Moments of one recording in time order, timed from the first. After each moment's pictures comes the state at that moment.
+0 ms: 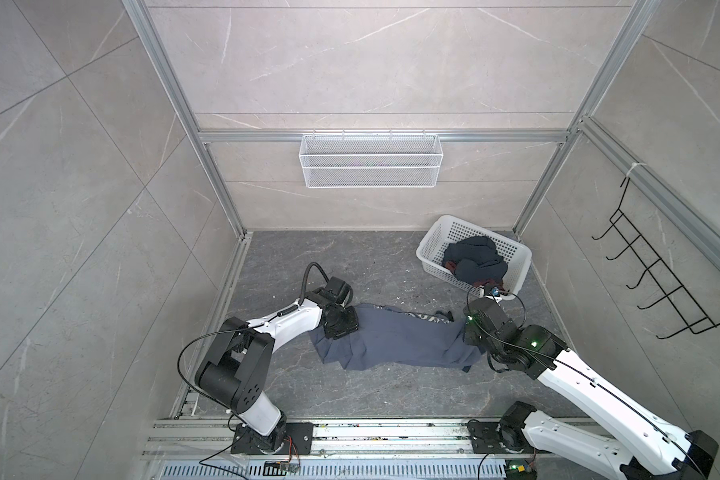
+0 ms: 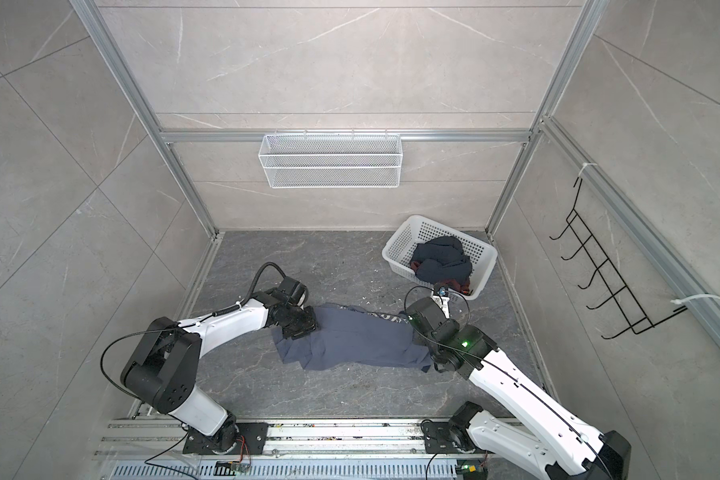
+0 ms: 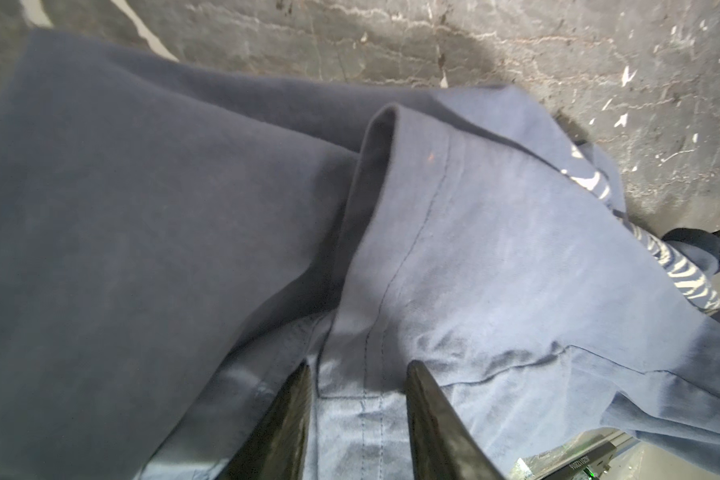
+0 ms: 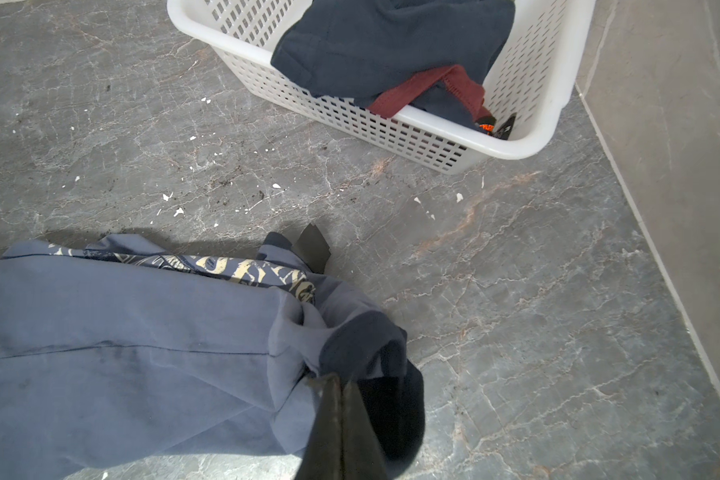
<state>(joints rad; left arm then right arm) -0.54 1.61 0.95 -0.54 0.25 -0.76 0.67 0.94 0.88 -0.93 0.51 0.66</state>
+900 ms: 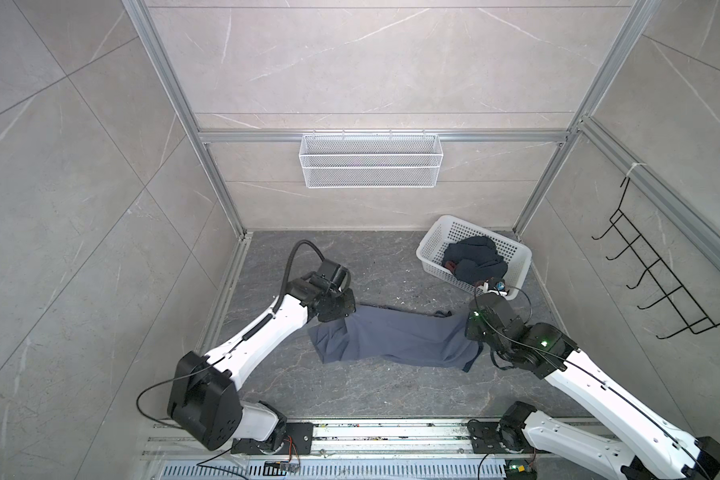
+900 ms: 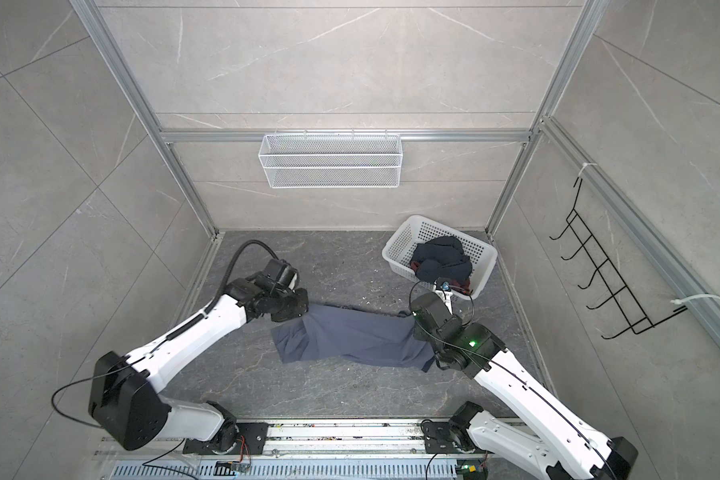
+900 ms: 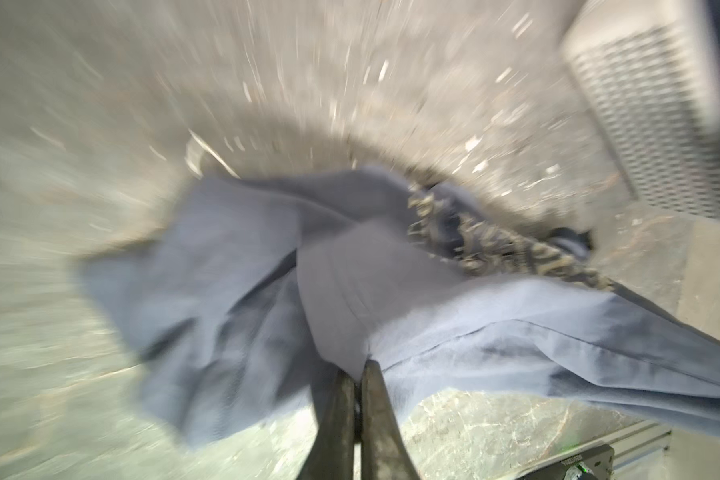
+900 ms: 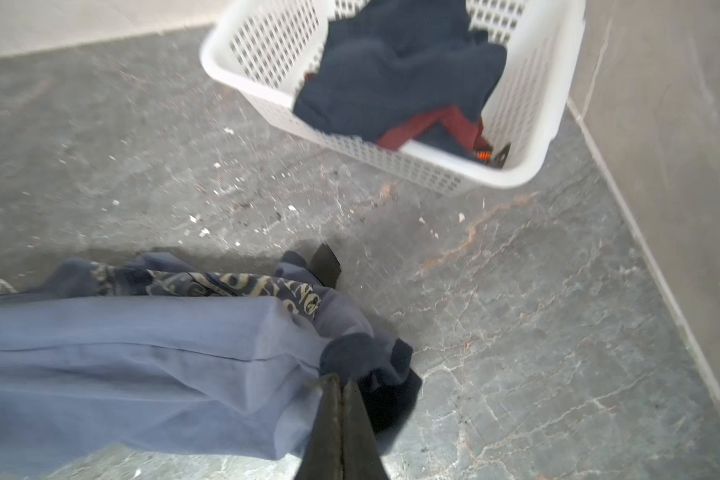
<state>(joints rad) -0.57 1.35 1.24 -0.85 0.02 -0.67 0.67 0.91 1.00 -0.96 0.52 0.63</state>
